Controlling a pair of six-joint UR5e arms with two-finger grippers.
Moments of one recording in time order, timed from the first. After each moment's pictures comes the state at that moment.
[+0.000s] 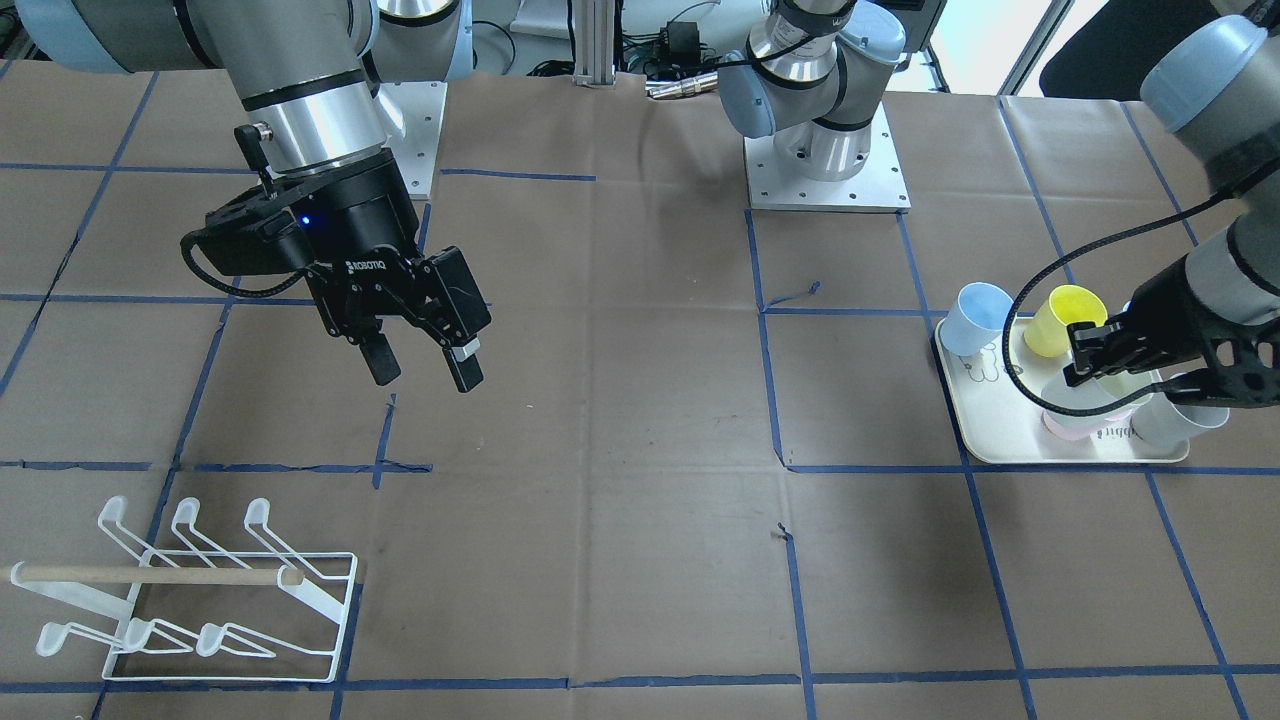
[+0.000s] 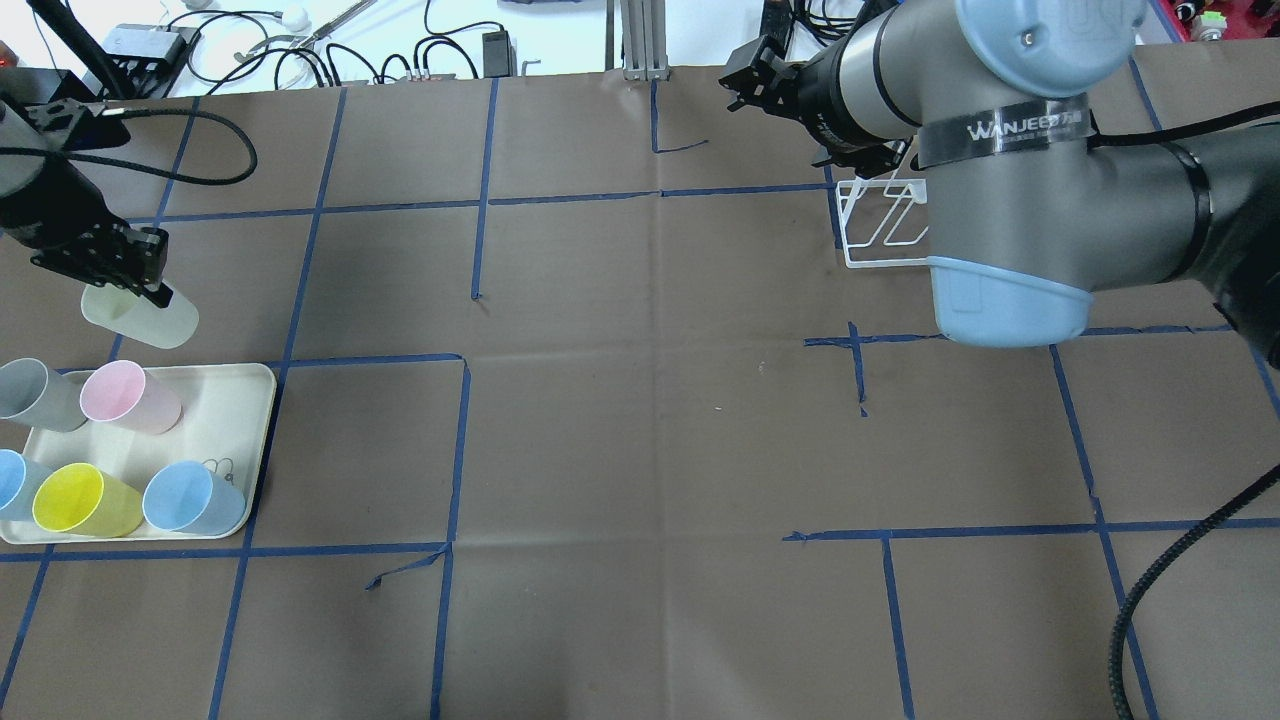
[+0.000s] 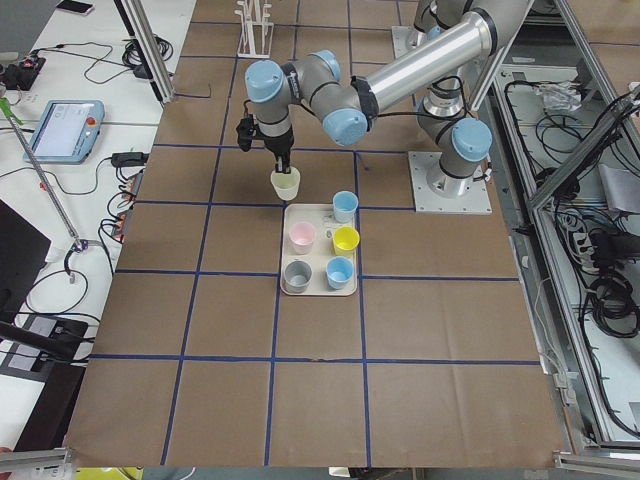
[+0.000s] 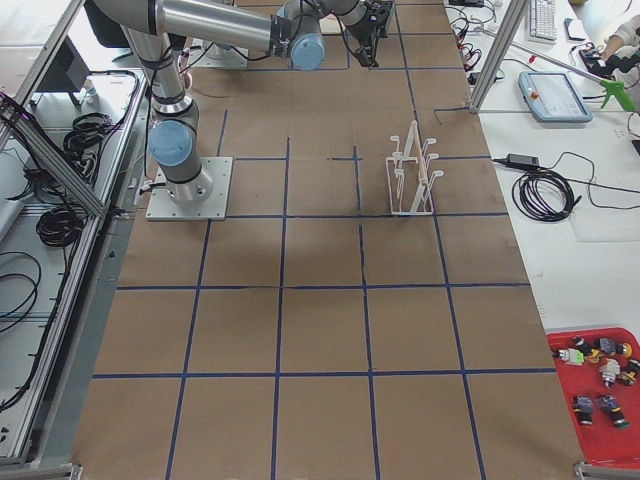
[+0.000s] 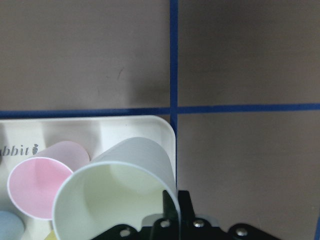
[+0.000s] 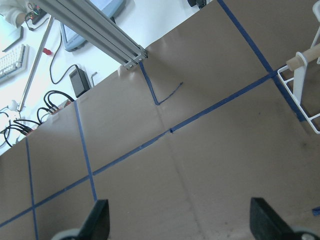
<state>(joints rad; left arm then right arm) -1.11 -1.77 -1.58 -1.46 1.56 0.49 1.68 -1.51 1.83 -2.53 -1.35 0.68</state>
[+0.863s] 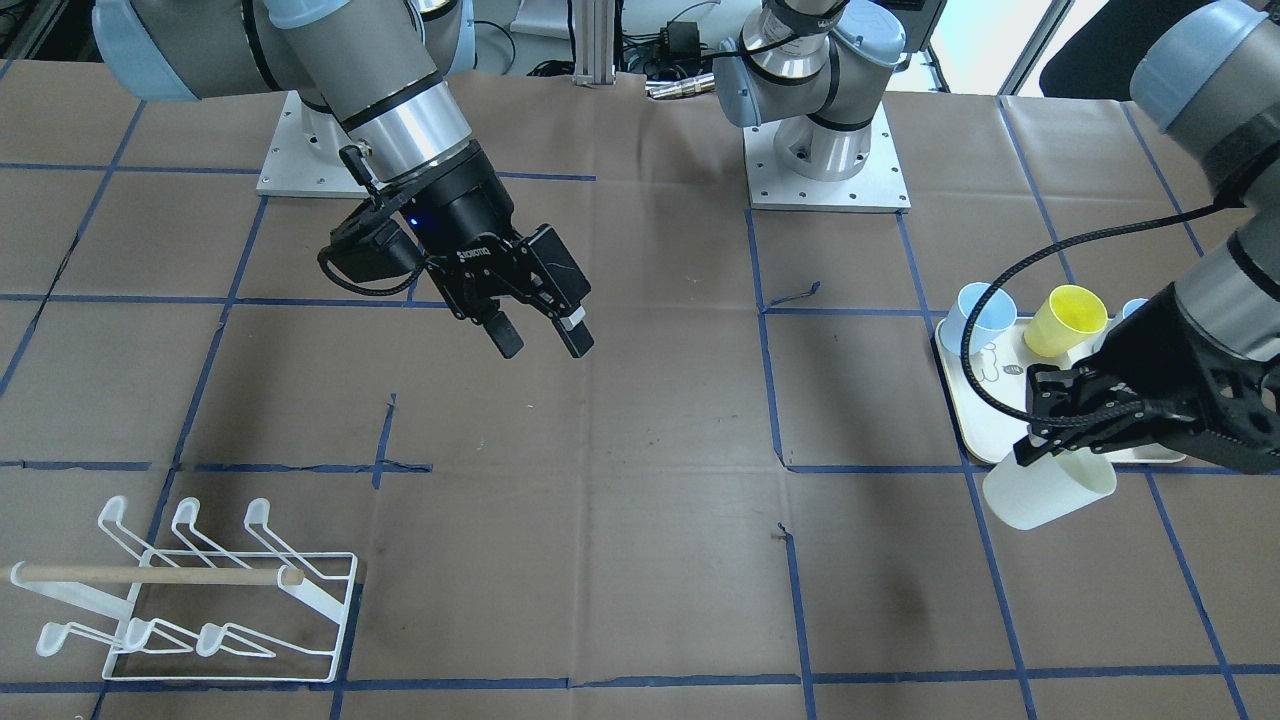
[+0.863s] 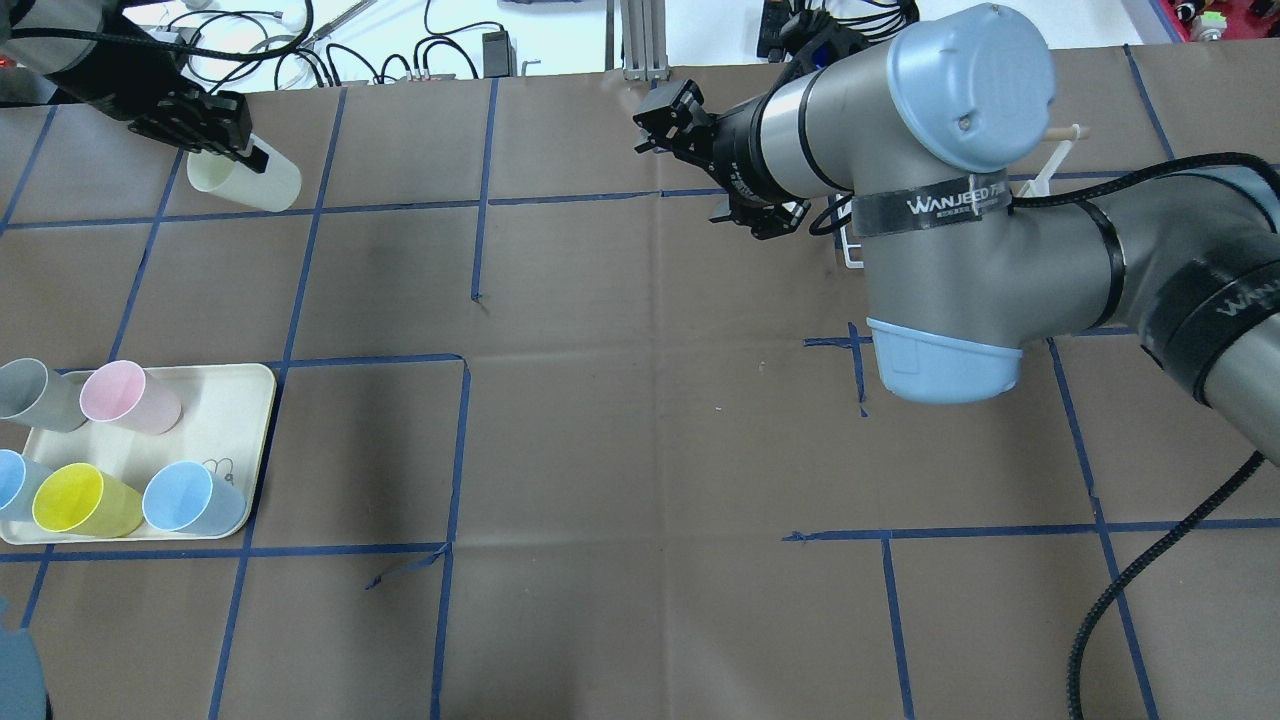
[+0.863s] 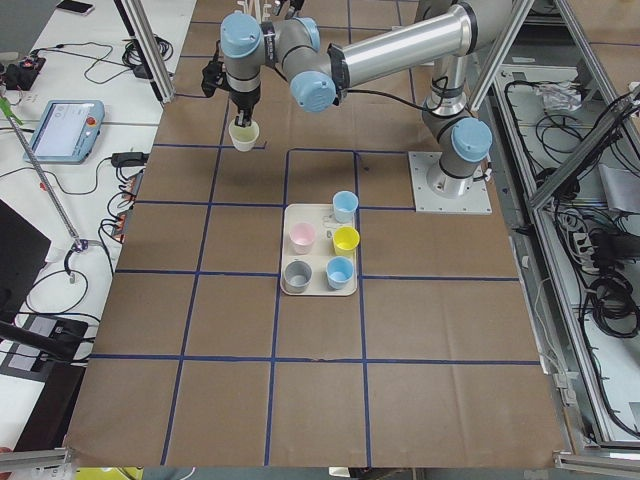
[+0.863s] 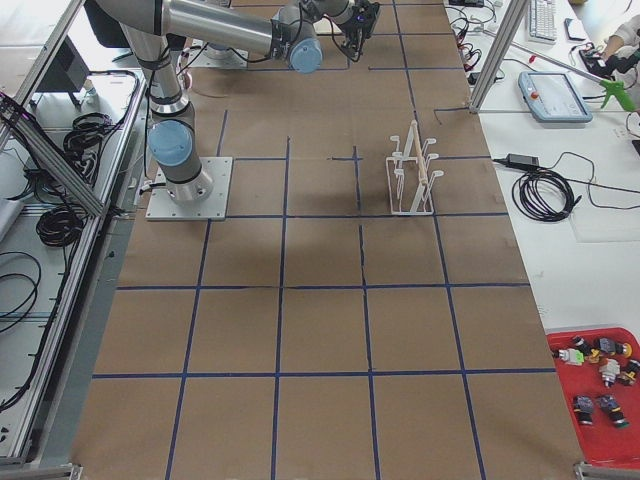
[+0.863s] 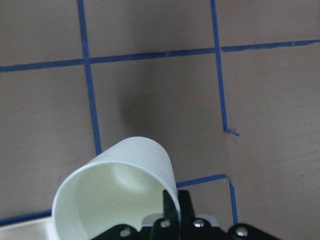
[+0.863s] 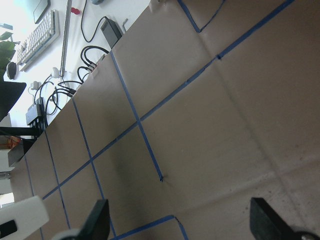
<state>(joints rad) -1.26 -1.83 -1.46 -1.35 1.27 0.51 1.76 -1.49 1.89 -2.60 -1.15 0.90</state>
